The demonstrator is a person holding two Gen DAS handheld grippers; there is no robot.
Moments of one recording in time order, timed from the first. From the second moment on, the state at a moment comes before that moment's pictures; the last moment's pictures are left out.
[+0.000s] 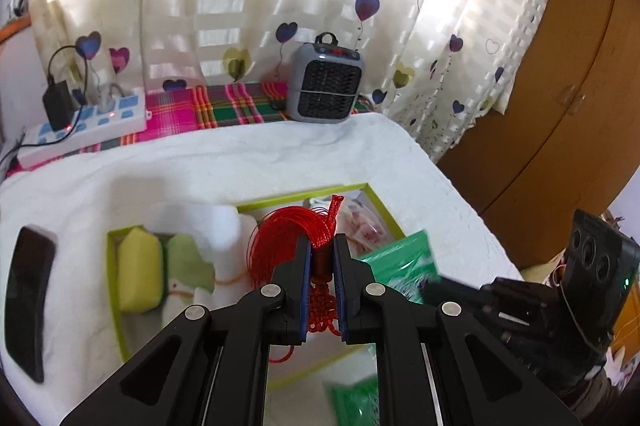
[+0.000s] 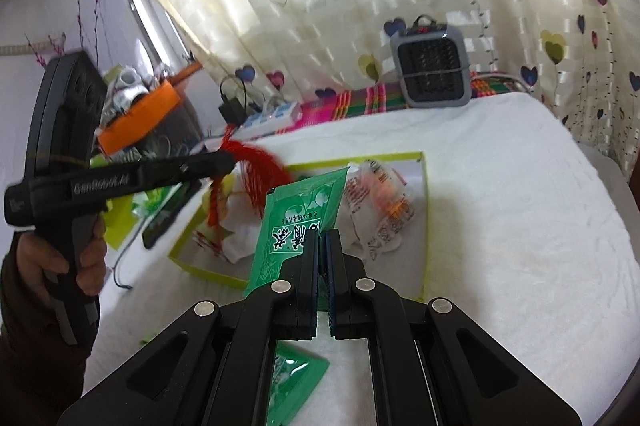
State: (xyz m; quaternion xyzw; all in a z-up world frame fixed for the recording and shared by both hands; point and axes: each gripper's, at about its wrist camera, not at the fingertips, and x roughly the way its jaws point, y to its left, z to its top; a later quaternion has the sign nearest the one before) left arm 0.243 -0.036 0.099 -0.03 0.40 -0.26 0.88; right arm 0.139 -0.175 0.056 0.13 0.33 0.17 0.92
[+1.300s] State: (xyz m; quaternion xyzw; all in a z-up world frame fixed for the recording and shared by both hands) left arm 0.256 -0.041 0.054 0.00 0.42 -0.24 0.88; right arm 0.166 -0.154 0.024 0.08 0.35 0.14 0.92
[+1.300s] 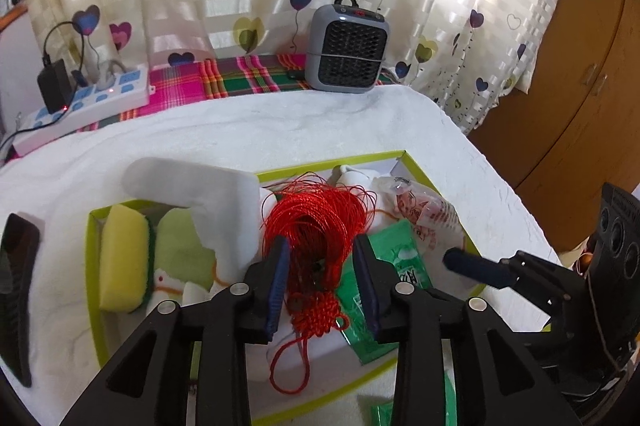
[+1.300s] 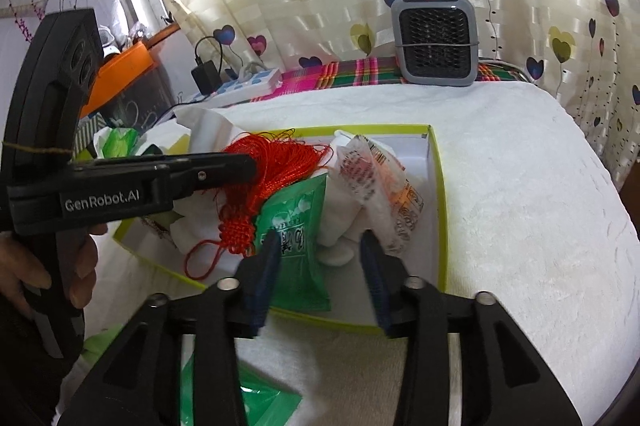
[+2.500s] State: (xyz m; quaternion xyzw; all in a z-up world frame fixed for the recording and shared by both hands) left arm 0.180 0.005 0.067 0.01 0.38 -0.19 0.90; right arm 0.110 -0.143 0.021 0.08 0.37 0.15 0.91
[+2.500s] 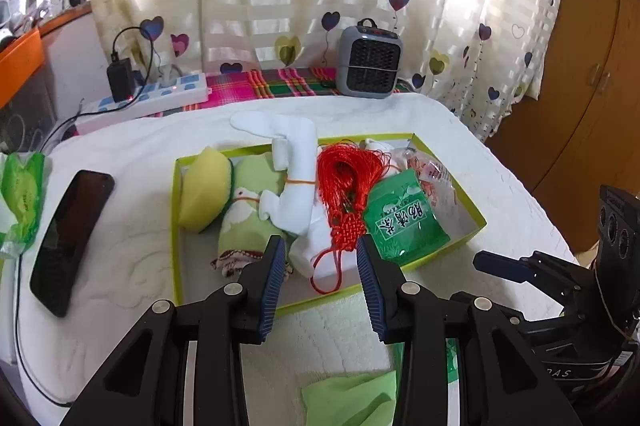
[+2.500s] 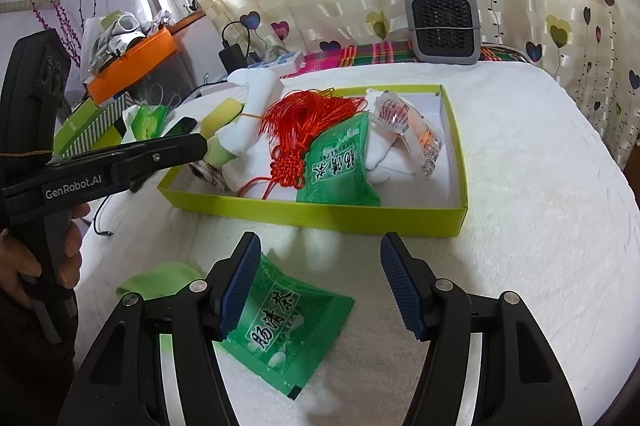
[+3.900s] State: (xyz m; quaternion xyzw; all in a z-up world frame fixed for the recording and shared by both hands) left arm 0.111 0.031 0.004 -0.04 0.48 -0.21 0.85; right arm 0.087 -0.102 -0.011 -0.02 0.42 0.19 0.89
